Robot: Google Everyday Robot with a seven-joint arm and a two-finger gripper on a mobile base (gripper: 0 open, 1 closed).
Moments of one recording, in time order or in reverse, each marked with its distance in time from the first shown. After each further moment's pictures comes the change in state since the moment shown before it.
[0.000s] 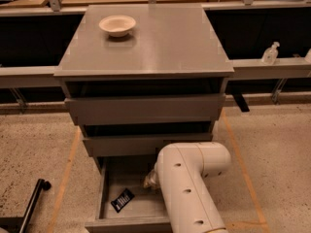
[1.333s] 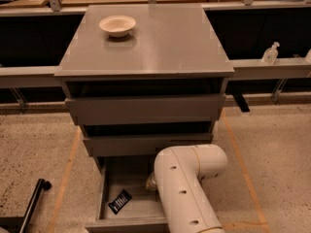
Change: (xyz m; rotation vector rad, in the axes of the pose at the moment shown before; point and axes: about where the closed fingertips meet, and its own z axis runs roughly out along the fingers) arm 0.005 -0.016 0.015 0.031 0.033 0.059
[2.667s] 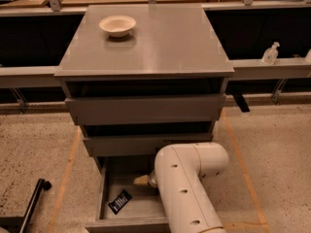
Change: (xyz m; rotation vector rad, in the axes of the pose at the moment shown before) arm 0.002 0.005 -0.008 -0.003 -0.001 -0.010
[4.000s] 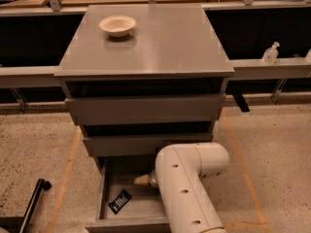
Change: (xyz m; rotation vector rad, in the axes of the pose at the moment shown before) arm 0.000 0.000 -0.001 -0.002 0.011 -0.001
